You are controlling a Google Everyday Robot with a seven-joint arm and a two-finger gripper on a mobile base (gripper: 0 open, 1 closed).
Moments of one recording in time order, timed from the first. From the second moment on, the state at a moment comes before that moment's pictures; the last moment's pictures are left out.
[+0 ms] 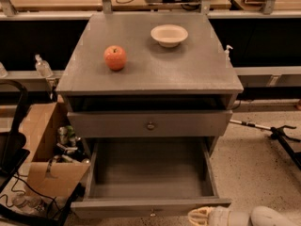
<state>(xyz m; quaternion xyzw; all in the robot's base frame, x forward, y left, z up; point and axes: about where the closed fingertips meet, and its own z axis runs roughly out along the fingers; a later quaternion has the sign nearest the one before) 0.377 -0.175 0.381 -0.52 0.73 0.22 0.38</state>
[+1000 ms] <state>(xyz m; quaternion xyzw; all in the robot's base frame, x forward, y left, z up) 0.422 -0.171 0.386 -0.53 0.73 0.21 0.39</state>
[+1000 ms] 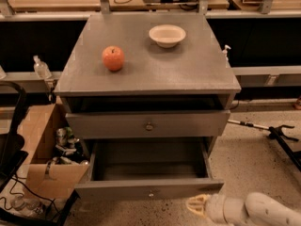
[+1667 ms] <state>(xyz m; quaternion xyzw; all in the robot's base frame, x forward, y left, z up) 0.489 -0.164 0.386 -0.53 0.73 0.20 0.39</state>
